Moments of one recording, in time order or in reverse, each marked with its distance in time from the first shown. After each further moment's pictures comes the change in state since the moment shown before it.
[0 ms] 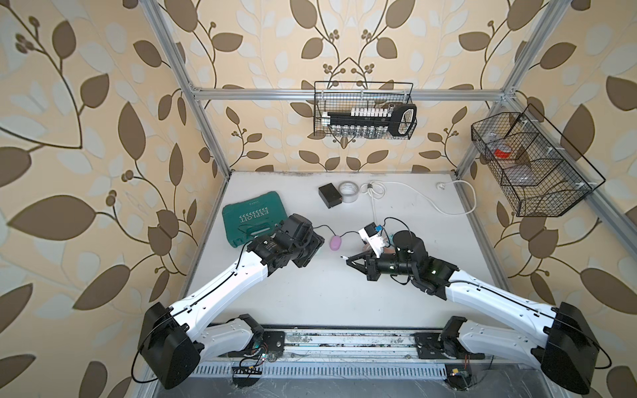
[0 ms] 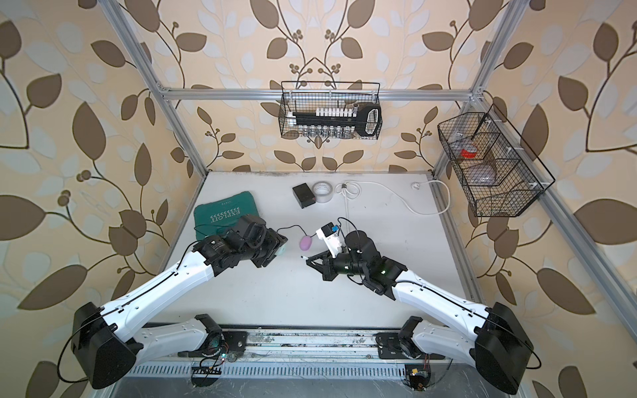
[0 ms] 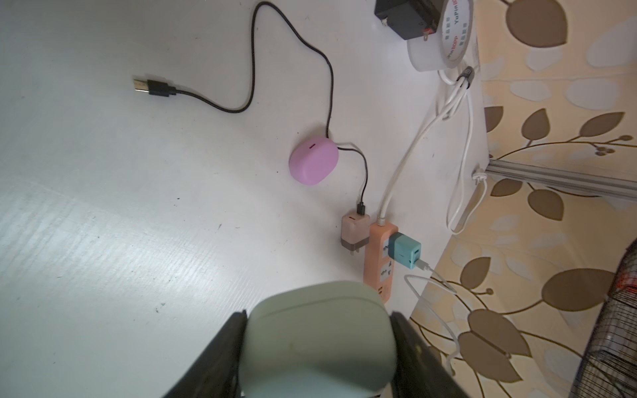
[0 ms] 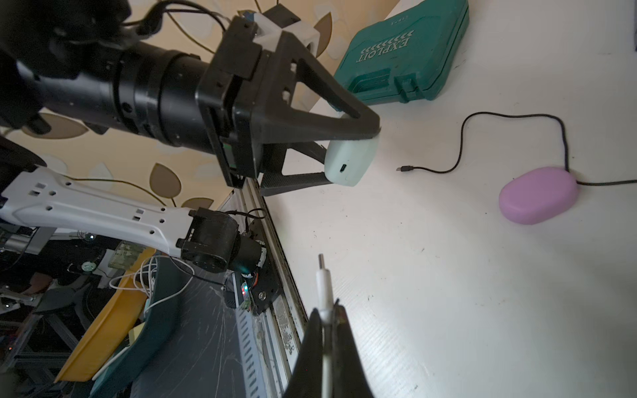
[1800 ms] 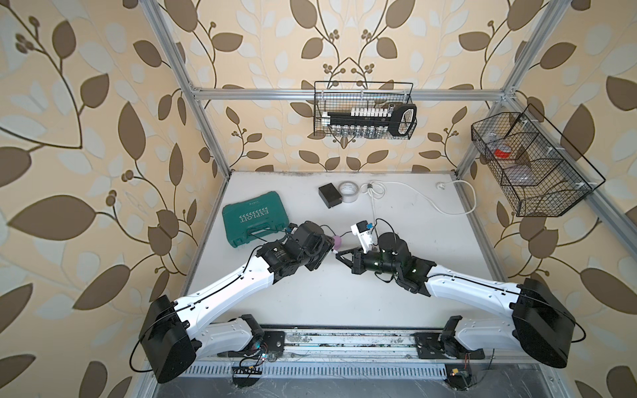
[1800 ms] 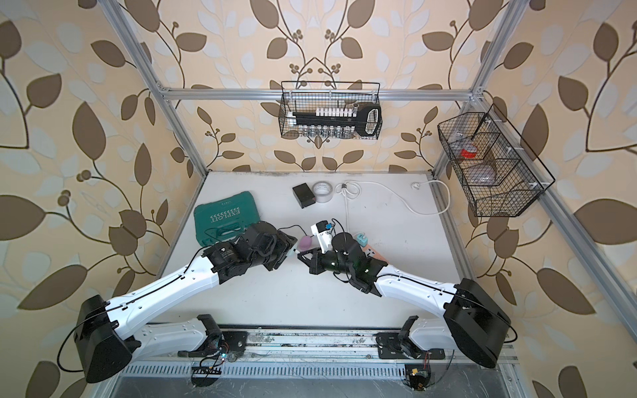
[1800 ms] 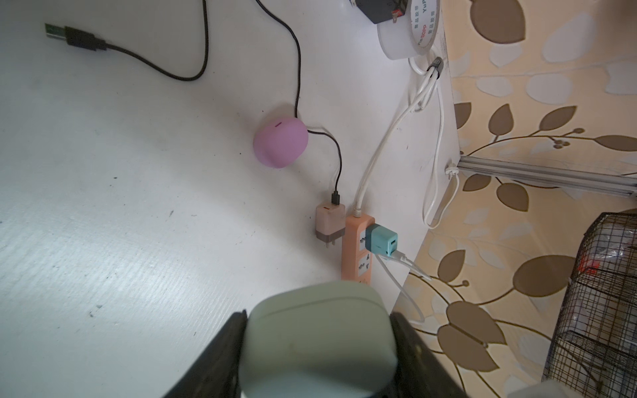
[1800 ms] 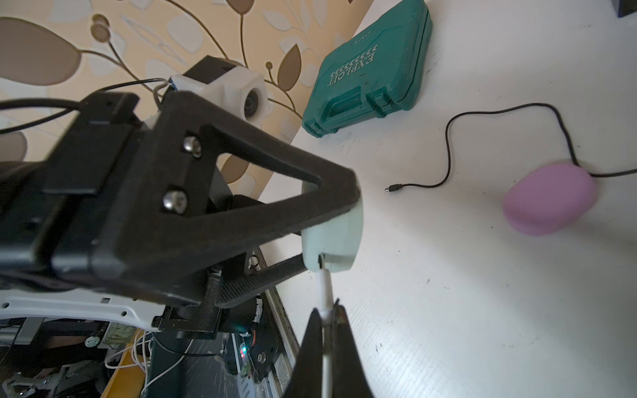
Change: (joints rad) left arm -0.146 0.029 -0.021 0.113 -0.114 -0.109; right arm 0.058 0.165 -0.005 0.214 0.145 0.178
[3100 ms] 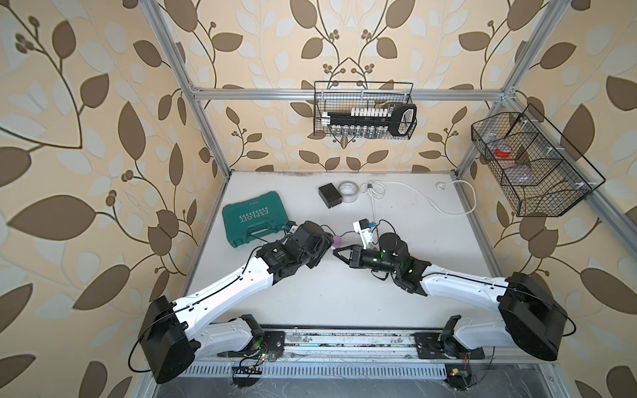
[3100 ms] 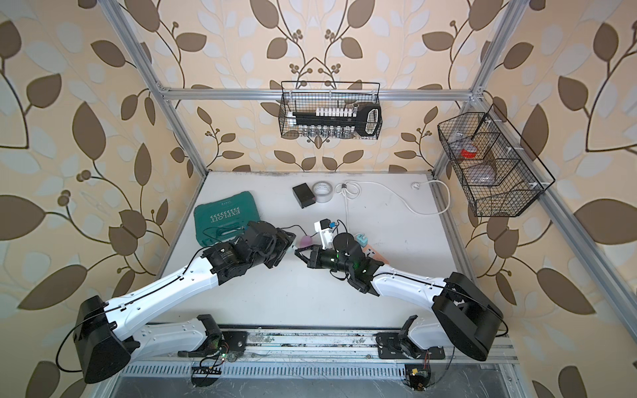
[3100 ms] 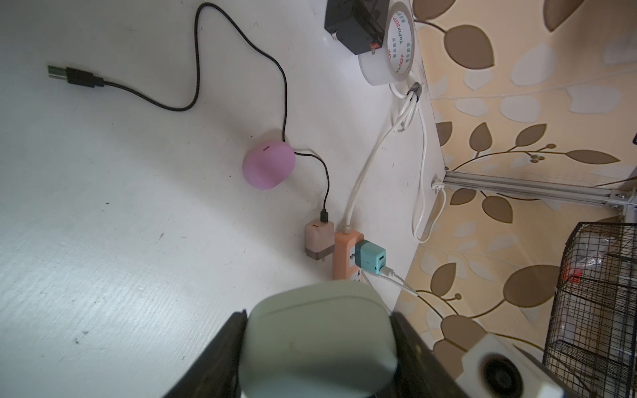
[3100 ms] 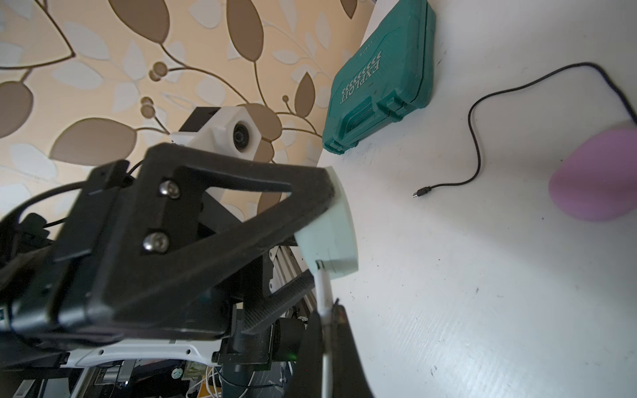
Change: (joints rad) left arm -0.019 -0.004 0.000 0.031 -0.079 0.008; right arm -0.022 0.054 -0.031 0.173 -0.023 0.259
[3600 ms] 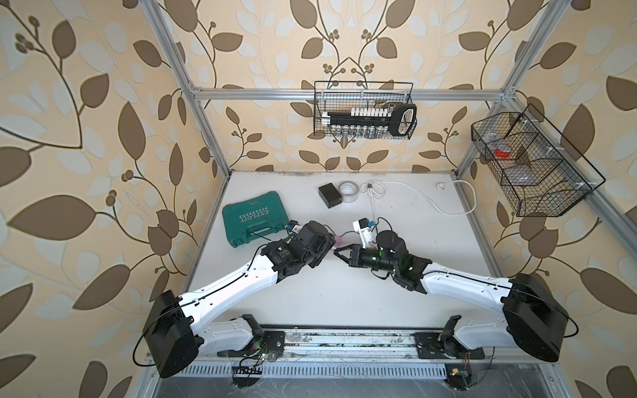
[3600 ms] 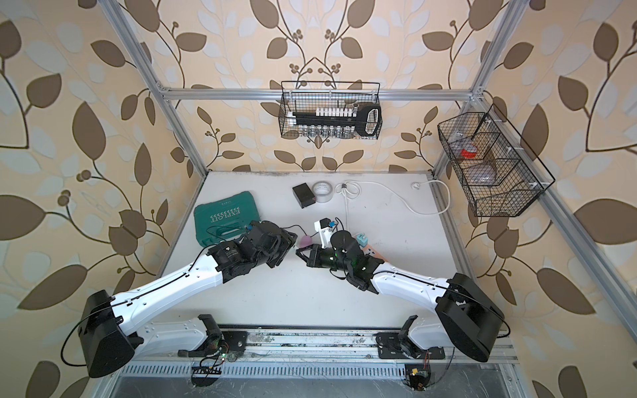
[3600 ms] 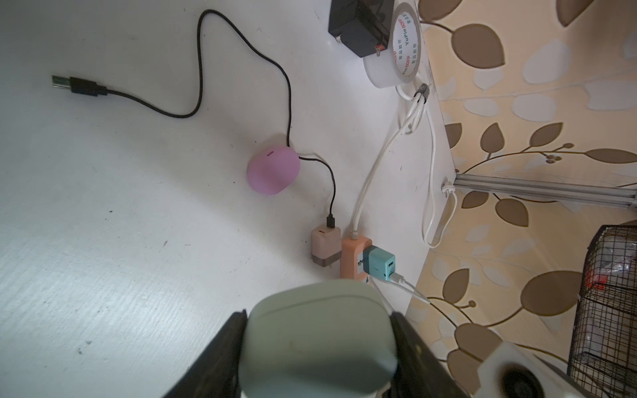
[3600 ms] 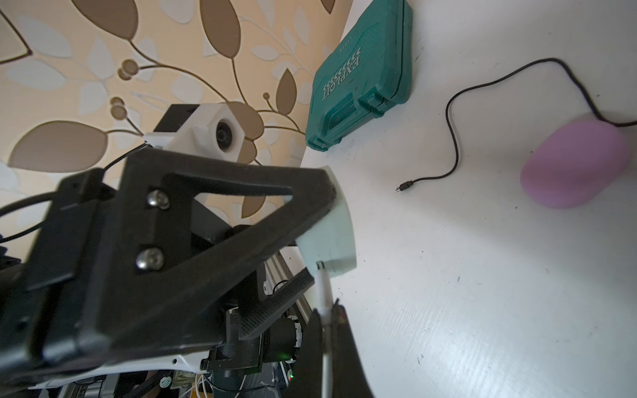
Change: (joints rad) left arm -0.013 0.036 0.018 -0.004 -0.030 0.008; right arm 0.004 -0.002 0.046 -0.106 0.033 -0.007
